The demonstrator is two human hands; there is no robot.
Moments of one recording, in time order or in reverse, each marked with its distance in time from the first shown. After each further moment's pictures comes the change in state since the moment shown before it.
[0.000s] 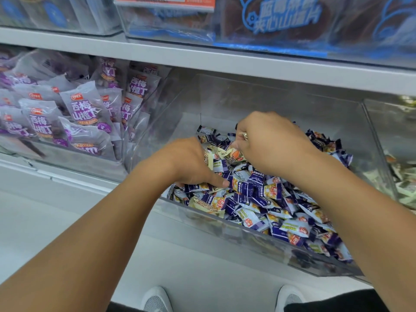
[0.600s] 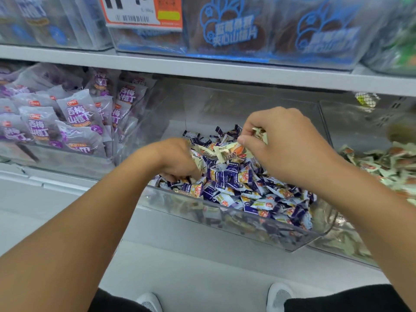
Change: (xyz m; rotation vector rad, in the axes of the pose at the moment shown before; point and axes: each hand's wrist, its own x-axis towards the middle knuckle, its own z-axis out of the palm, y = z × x) left_hand -0.005 0.005 0.007 -0.189 -0.011 0.031; right_hand -0.079 0.023 -0.031 0.174 0.245 -0.046
